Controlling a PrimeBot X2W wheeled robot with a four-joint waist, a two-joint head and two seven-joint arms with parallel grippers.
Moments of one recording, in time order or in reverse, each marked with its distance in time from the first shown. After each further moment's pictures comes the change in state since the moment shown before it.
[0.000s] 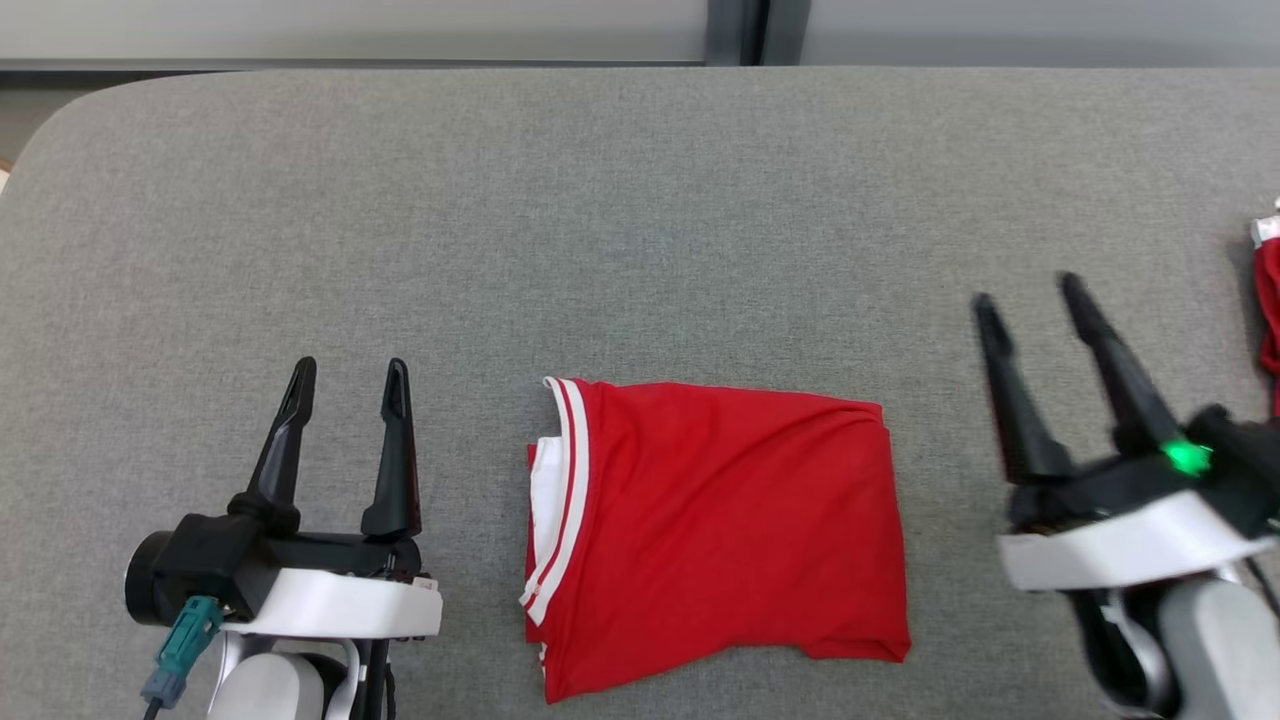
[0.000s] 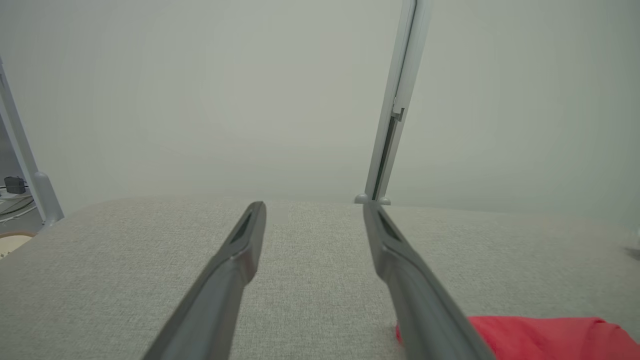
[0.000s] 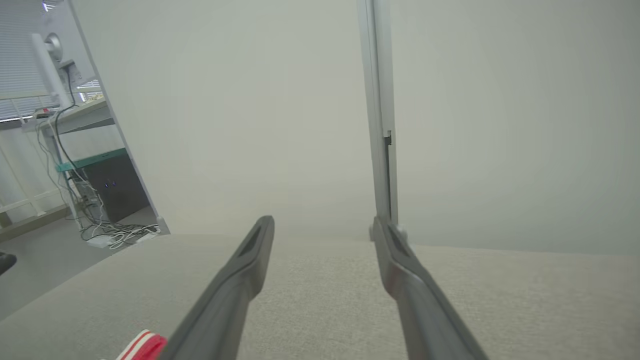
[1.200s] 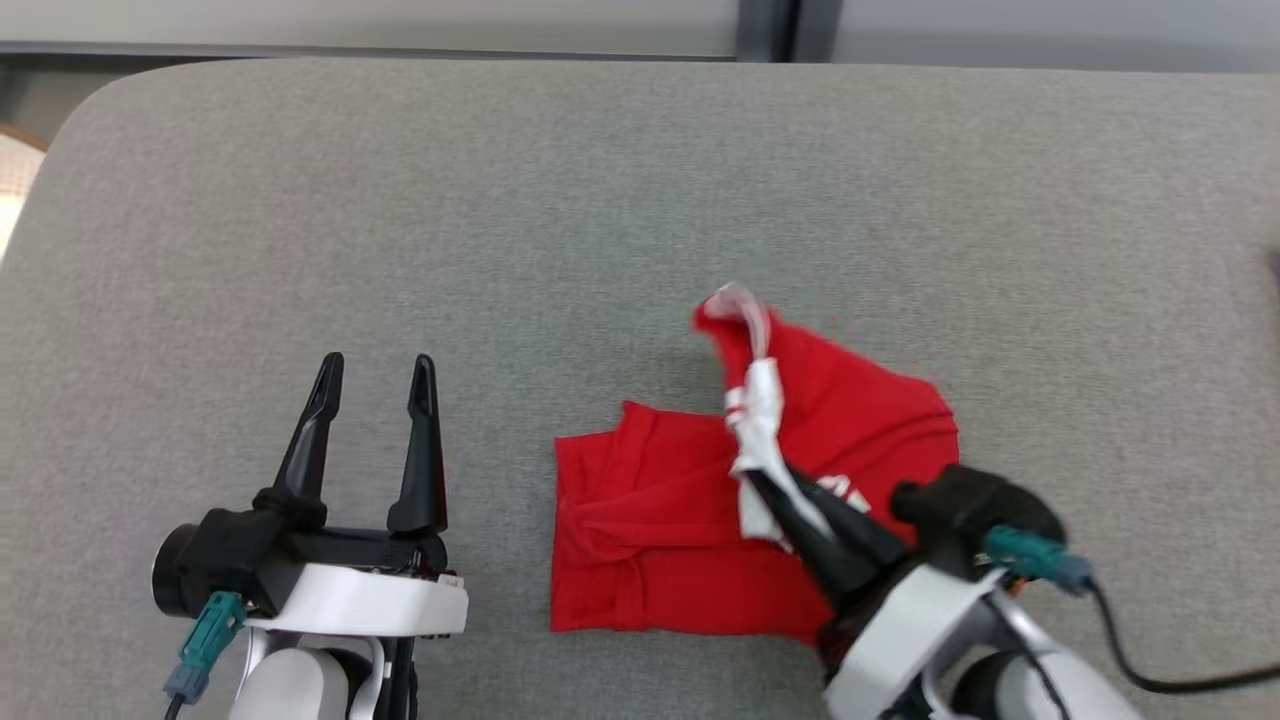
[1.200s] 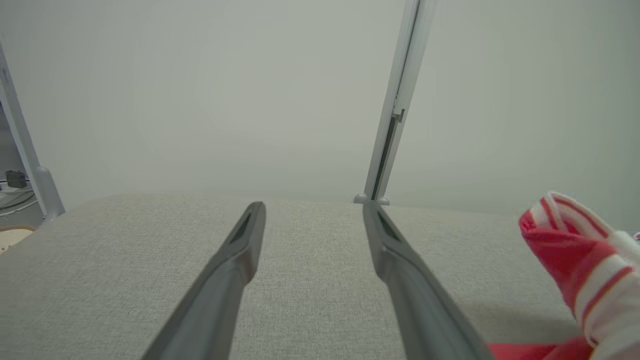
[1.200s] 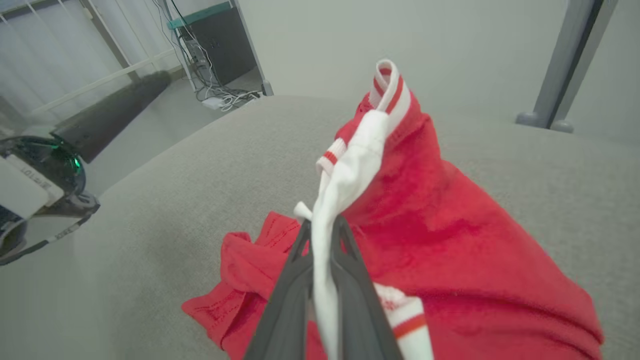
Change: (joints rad) left arm -0.004 0.017 -0.059 -0.013 -0.039 0.035 0.000; right arm 0.052 -0.054 0.278 -0.101 0.018 0.000 0.365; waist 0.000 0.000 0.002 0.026
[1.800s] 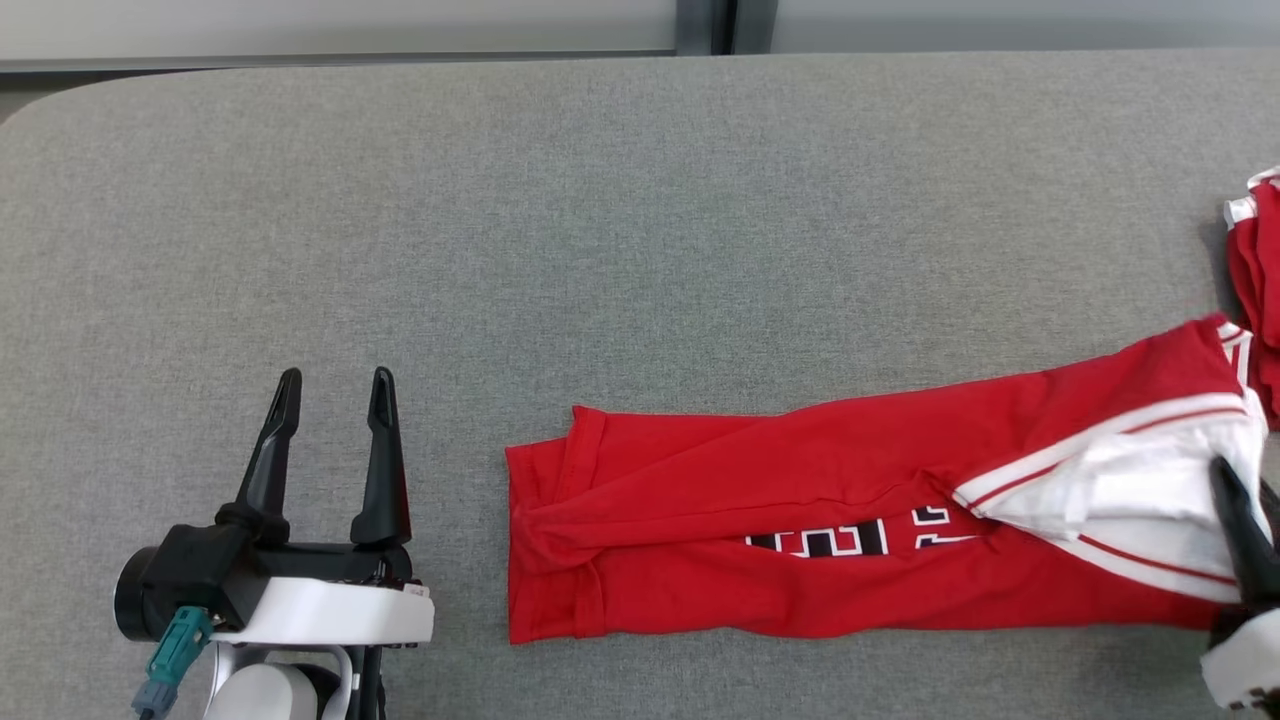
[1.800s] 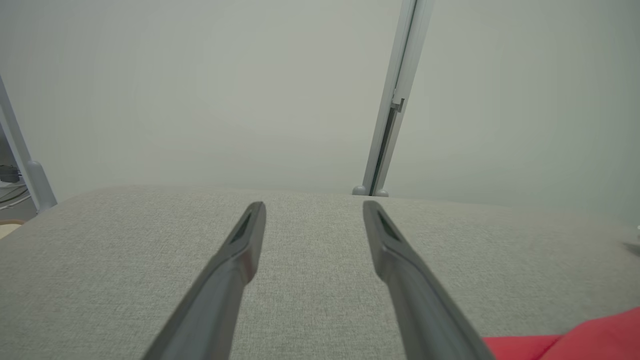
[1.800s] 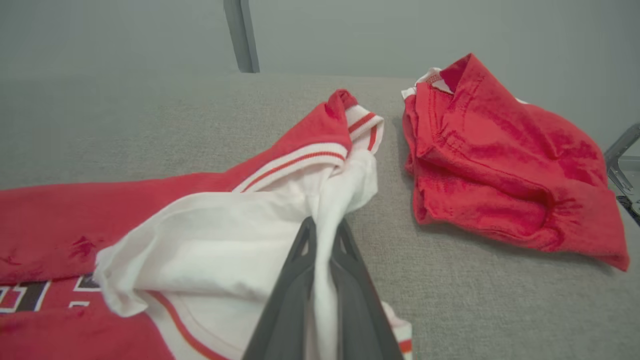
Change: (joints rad) left arm 0.023 0.019 0.036 -0.007 -0.003 0.015 0.000; right arm 0.228 -0.150 -0.551 0.191 0.022 0.001 -0.185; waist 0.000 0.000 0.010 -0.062
